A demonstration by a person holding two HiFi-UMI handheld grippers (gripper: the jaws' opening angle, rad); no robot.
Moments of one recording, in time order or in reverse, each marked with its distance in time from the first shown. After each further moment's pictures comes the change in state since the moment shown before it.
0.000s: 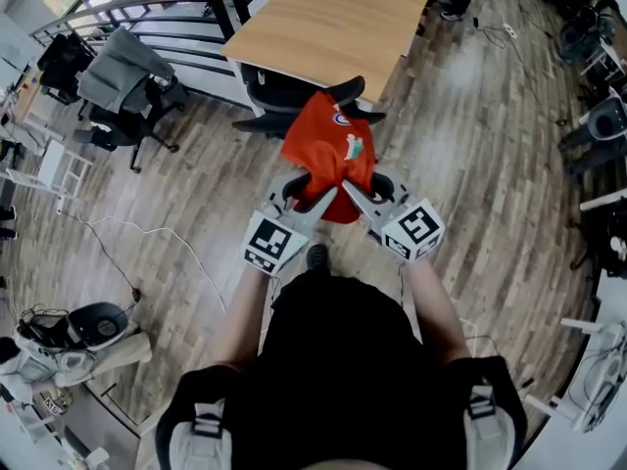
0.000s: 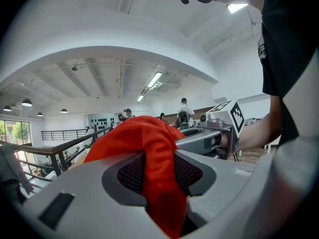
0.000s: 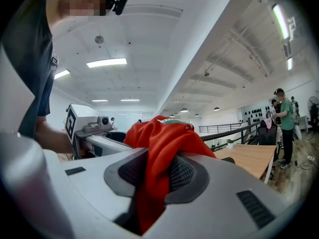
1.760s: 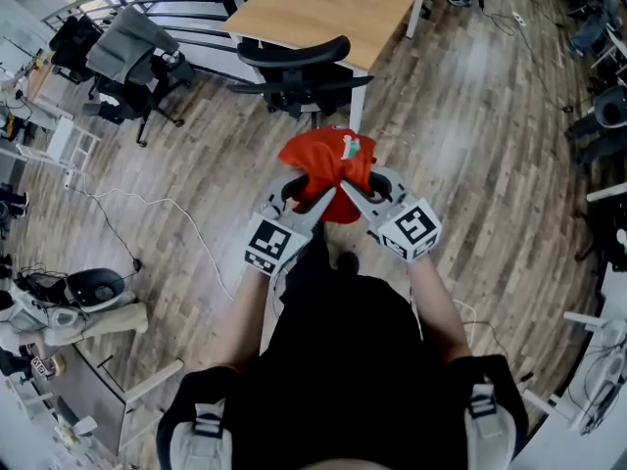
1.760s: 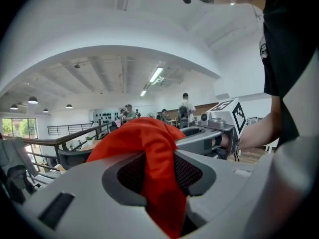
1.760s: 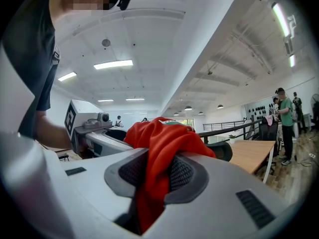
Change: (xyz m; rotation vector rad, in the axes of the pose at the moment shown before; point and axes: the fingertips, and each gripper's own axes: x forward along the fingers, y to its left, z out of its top) left arm -0.026 -0.142 -0.021 -0.007 0.053 0.058; right arm -0.124 0.070 -0.039 0.051 0.058 0.030
